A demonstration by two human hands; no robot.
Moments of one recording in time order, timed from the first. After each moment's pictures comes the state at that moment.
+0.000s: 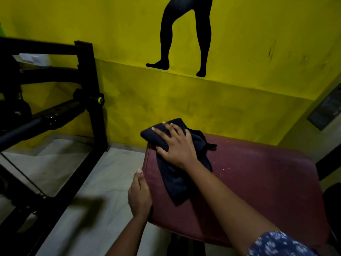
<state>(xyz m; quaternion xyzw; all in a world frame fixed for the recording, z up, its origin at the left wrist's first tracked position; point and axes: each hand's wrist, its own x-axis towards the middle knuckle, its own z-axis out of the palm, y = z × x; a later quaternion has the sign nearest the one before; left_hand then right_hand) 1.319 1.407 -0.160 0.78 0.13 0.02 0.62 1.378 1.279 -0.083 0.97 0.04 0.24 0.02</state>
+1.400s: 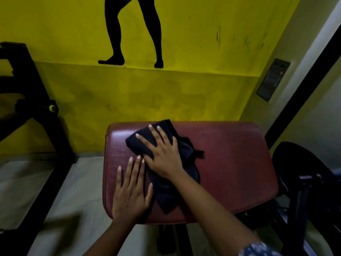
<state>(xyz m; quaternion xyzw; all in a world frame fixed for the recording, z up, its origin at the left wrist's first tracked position) 1.302 1.385 -0.178 0.89 -0.34 0.26 0.14 1.306 1.242 -0.114 0.96 -0.05 0.26 0.01</state>
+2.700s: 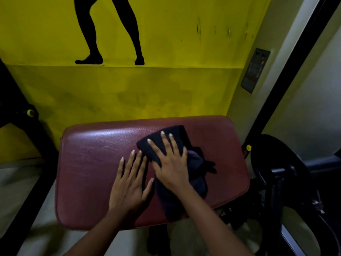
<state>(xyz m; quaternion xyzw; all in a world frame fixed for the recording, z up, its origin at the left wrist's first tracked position) 1.267 1.293 -0.164 0.88 -0.41 0.23 0.11 1.218 1.151 -0.140 0.94 -0.14 0.30 -0.02</state>
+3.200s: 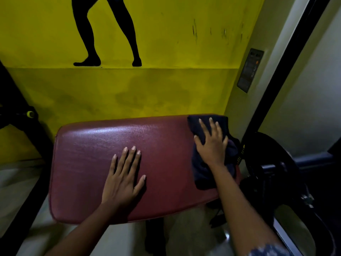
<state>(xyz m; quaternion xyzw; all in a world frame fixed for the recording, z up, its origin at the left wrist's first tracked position) 1.264 1.295 -0.159 0.88 -0.41 0.21 0.09 1.172 1.017 -0.111 0.90 -0.34 0.27 -0.10</state>
